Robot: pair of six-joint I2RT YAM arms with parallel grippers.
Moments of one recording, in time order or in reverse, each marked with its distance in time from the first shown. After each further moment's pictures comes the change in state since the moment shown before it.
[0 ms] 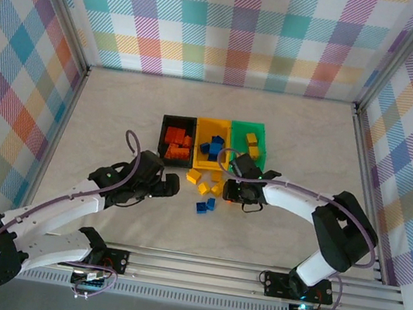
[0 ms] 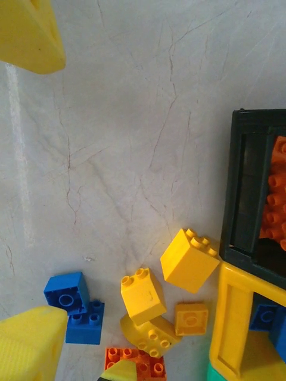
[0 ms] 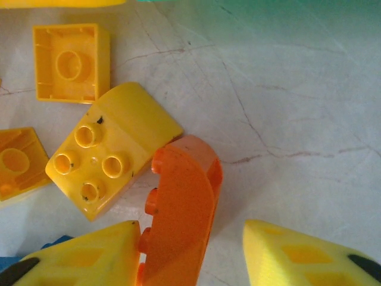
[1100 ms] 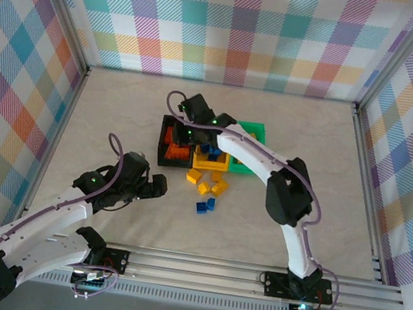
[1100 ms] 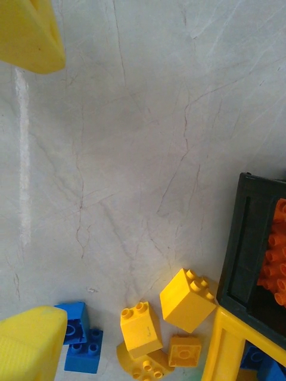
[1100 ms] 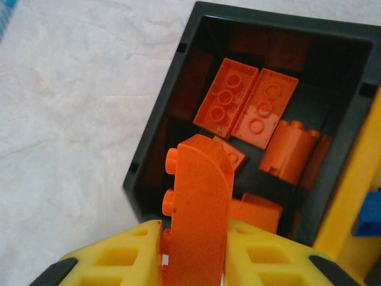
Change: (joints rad) left arm 0.092 -0.130 -0.053 -0.094 0.024 0.016; right arm 0.086 0.586 1.088 -0.227 -0.094 -0.182
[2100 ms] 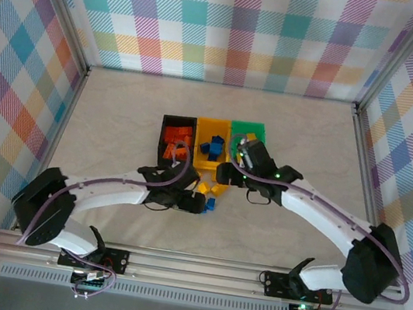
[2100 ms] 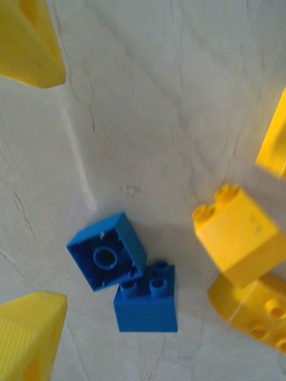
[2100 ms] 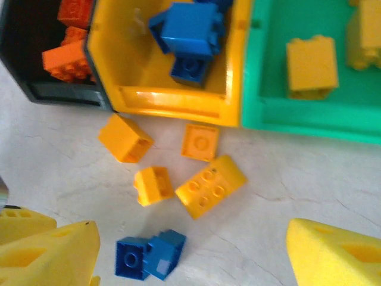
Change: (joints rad) left arm -0.293 0.566 0.164 0.242 0.129 0.039; right arm -0.074 -0.851 -0.991 0.134 0.121 0.104
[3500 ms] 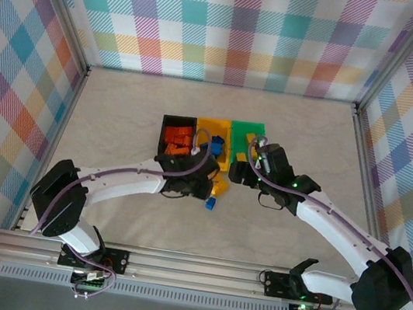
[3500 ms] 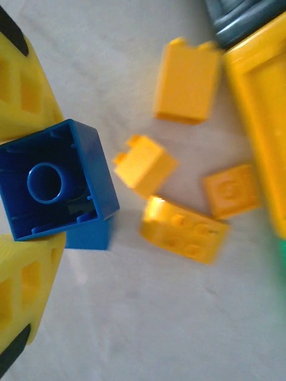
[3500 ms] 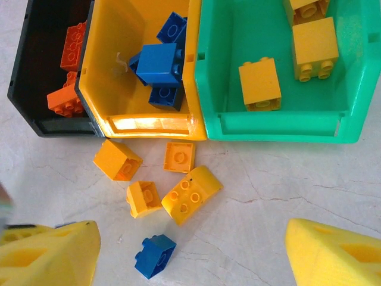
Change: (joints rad) left arm -0.003 0.111 0.303 -0.140 -0.134 0.101; right arm -0.083 -0.130 -0.085 0.042 -0.018 0.030
